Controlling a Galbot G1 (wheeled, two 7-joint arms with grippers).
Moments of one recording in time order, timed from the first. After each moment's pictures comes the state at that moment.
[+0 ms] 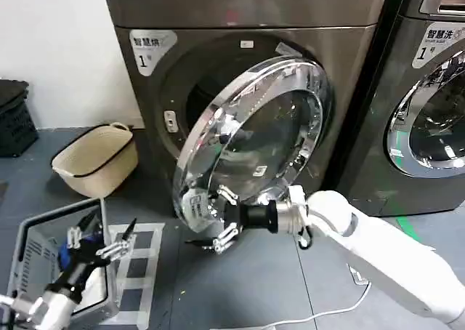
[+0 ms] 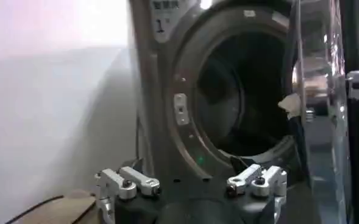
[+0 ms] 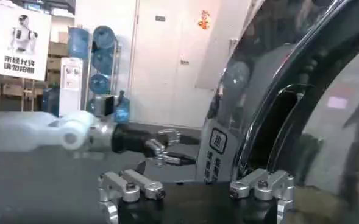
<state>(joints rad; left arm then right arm) 1.59 -1.18 -0.86 -2.19 -0.36 0.05 0.33 -0.45 0.73 -0.29 1.89 0.83 0.09 -0.81</state>
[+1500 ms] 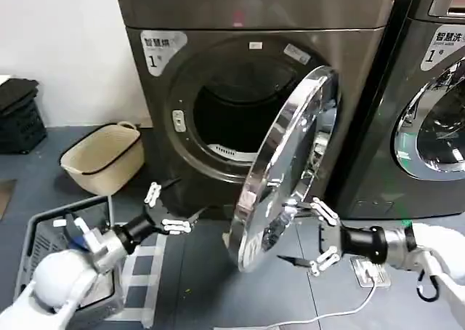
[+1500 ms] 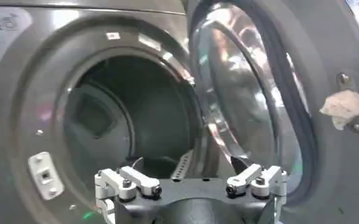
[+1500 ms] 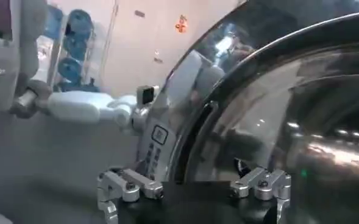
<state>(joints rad) 1.15 -0.82 -0.39 -2.05 -0.38 0.03 0.47 -1.48 0.61 0.79 2.03 0.82 0.22 -0.99</state>
